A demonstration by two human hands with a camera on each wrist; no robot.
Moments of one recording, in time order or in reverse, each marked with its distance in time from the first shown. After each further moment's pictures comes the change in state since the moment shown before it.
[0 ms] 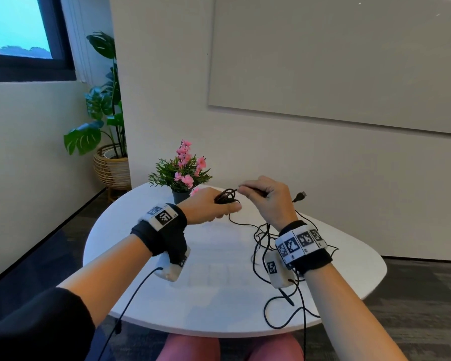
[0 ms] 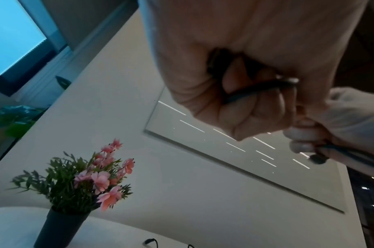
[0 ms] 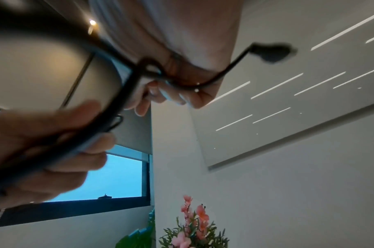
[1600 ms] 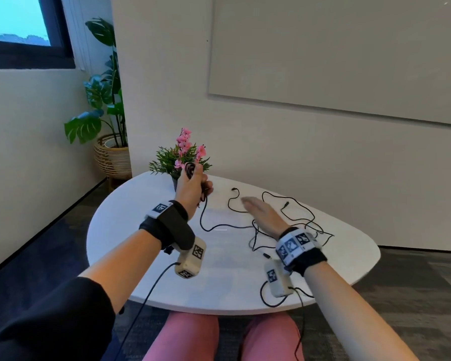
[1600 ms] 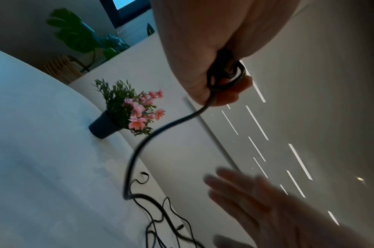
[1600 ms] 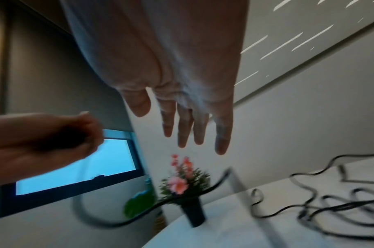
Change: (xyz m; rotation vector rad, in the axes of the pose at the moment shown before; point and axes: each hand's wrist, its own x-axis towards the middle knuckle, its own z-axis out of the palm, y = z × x) left_hand 0.006 -0.025 0.022 -1.027 0.619 -0.038; right_hand -0.047 0.052 0.009 -0.117 -0.475 0.466
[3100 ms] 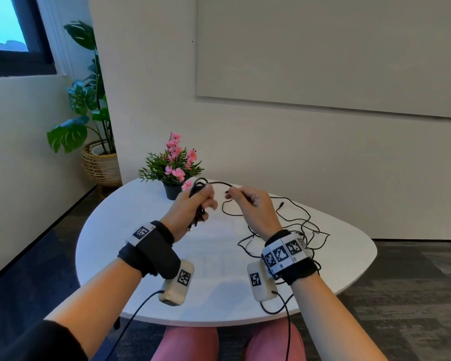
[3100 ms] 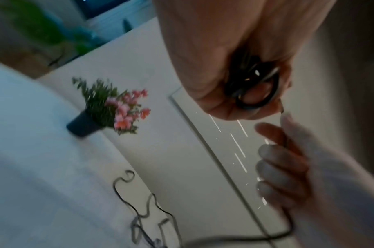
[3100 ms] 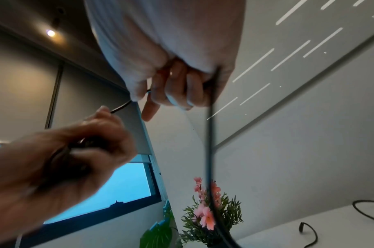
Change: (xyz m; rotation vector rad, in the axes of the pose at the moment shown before) left_hand -0.028 0.011 -0.006 0.213 -0.423 -0.087; right_hand -0.005 -0.047 0.003 0.323 0.385 -0.240
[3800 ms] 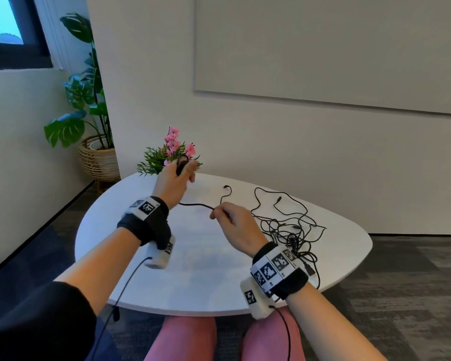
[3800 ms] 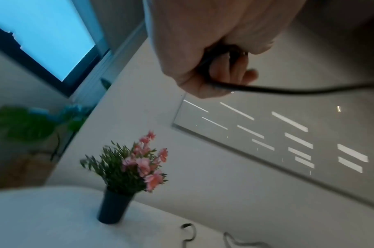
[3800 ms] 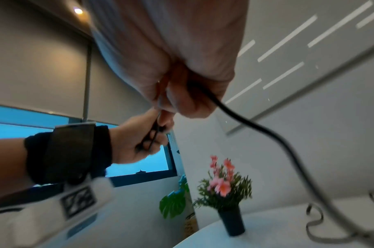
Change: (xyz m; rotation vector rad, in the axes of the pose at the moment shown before) left_hand 0.033 0.006 -0.033 0.599 0.340 0.244; right_hand -0.044 -0.011 0.023 -0.236 -0.228 0.016
